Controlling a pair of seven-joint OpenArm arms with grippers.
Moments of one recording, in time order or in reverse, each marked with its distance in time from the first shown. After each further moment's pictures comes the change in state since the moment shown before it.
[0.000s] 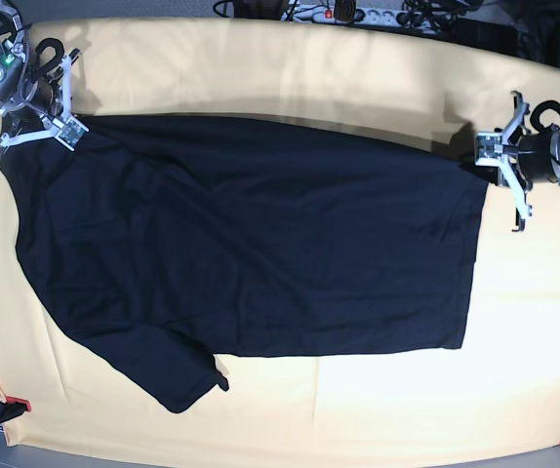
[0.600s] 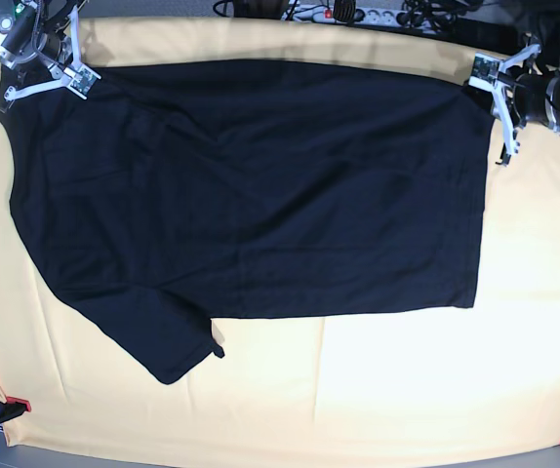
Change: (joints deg) left arm 16.1 -10.7 -0.1 11.0 1.5 0.3 4.0; right arm -14.3 0.2 1.1 11.1 -1.2 -4.0 -7.8
